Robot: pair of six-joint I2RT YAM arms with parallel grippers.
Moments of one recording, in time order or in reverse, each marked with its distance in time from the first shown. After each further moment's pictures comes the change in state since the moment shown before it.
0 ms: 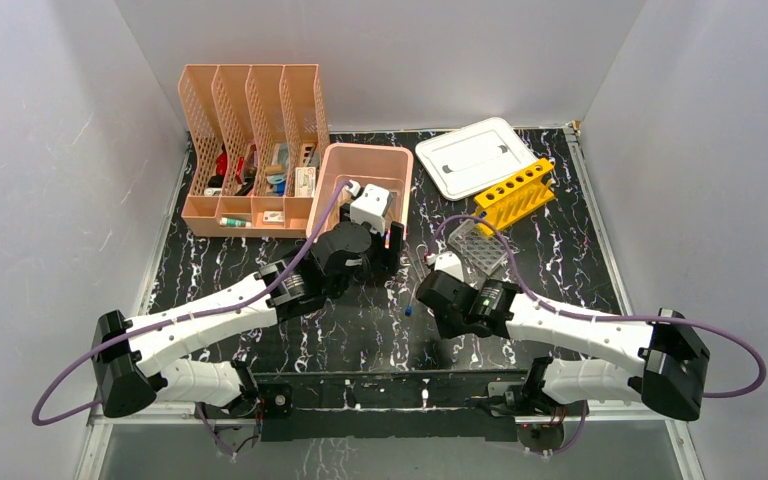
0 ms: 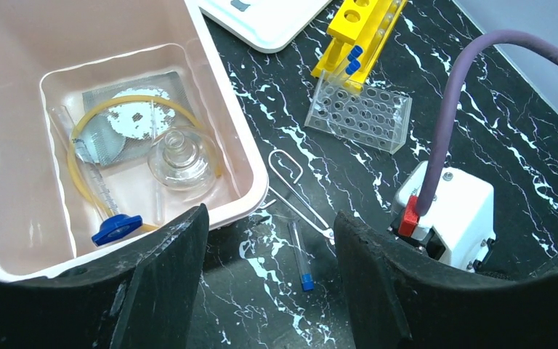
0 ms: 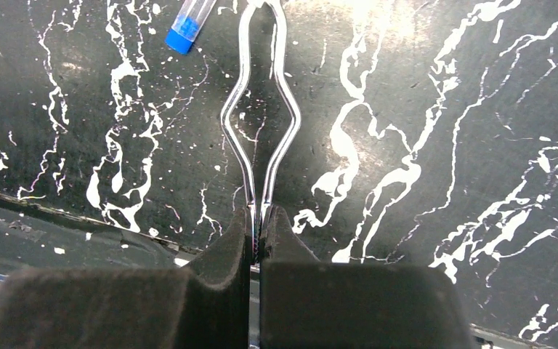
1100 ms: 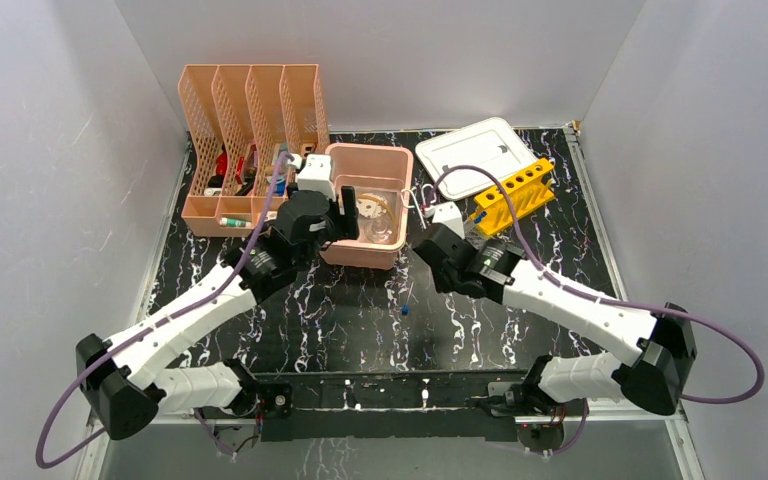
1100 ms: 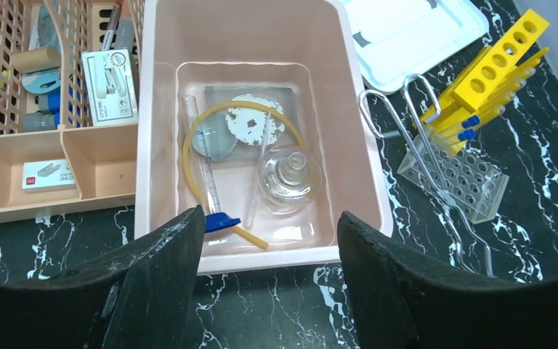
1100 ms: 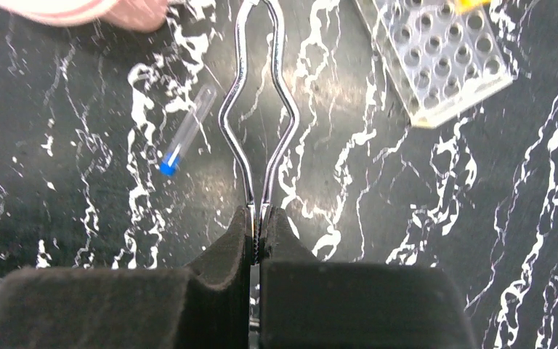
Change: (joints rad) left arm 0.261 -0.058 0.020 -0.100 0.007 -0.053; right arm -0.135 0.077 0.301 -0.126 0.152 -0.136
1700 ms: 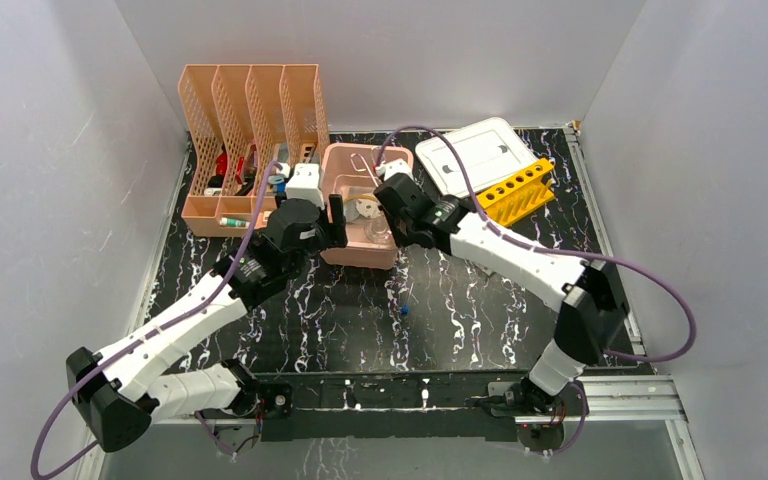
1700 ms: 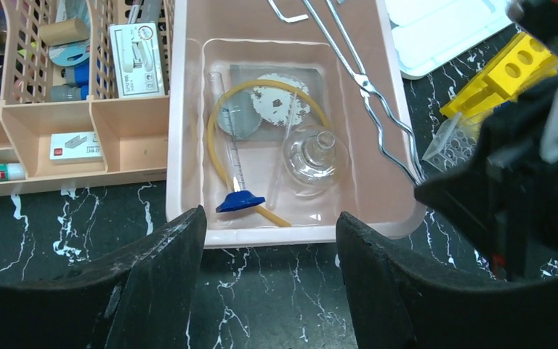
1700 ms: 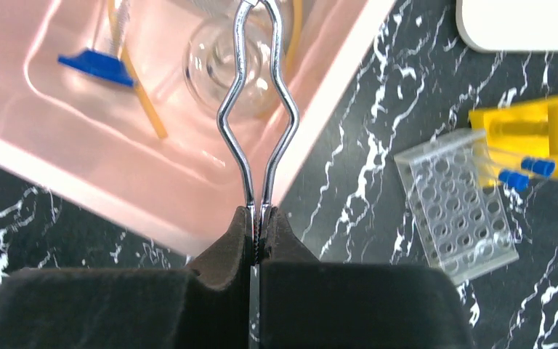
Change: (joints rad) left arm 0.037 -0.078 -0.056 -0.060 -0.007 -0.016; right arm -0.089 0.370 0.345 0.193 -0.087 -0.261
